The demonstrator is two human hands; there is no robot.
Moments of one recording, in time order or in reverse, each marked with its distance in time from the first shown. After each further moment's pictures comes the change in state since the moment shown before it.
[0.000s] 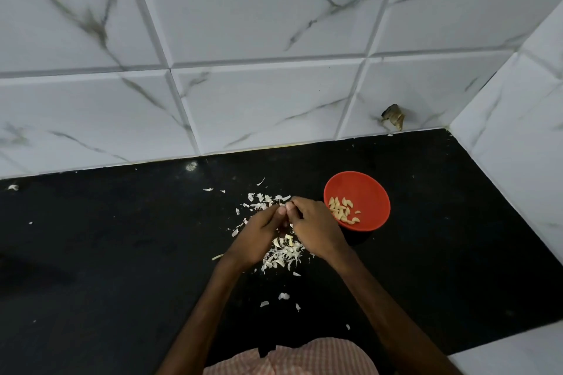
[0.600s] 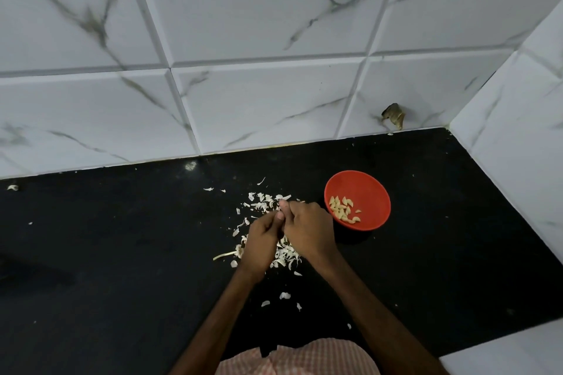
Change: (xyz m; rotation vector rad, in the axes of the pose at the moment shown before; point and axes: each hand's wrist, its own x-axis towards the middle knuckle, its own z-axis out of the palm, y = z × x) left_hand -0.004 -0.019 0.025 -0.176 0.234 -0.056; right_hand 0.004 0.000 0.025 -0.281 0.146 0.036
